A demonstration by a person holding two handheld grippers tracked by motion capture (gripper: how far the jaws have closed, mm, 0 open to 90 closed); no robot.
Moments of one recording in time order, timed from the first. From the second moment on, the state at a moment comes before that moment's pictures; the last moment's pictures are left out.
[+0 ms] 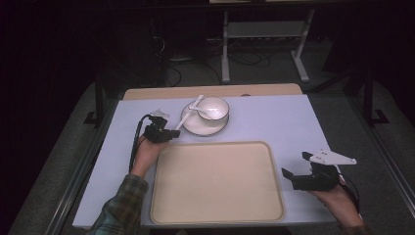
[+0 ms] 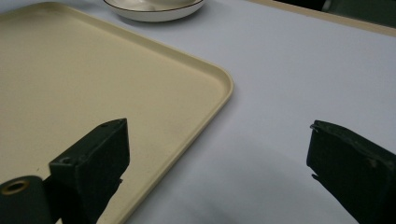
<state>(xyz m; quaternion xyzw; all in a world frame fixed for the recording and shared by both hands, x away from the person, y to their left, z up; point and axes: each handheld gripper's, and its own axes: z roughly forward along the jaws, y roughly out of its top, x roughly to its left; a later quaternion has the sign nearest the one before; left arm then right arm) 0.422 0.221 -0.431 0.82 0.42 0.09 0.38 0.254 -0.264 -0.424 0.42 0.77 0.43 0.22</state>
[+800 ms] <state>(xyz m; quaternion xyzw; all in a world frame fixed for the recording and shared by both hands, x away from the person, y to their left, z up) 0.431 0.212 -0.400 0.82 0.40 0.11 0.39 0.254 -0.263 -0.423 0.42 0.77 0.43 0.22</state>
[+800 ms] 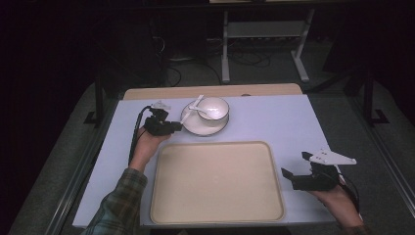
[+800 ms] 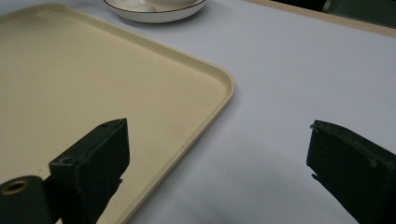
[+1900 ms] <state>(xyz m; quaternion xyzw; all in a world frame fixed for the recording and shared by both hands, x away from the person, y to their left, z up) 0.478 0.194 -0.416 0.84 0.40 0.13 0.36 0.254 -0.267 -0.424 0.42 0.77 0.43 0.22</state>
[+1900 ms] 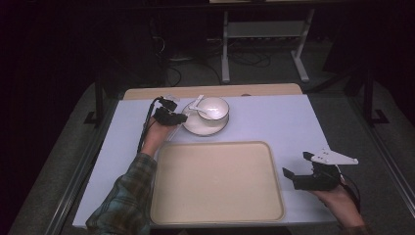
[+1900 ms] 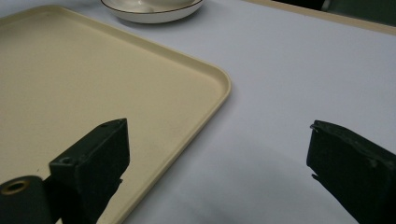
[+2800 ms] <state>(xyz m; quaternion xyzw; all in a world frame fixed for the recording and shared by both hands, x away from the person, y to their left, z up) 0.480 0.178 -0.429 0.85 0.39 0.12 0.34 0.254 -0.268 -0.424 0.42 0.76 0.44 0.22</state>
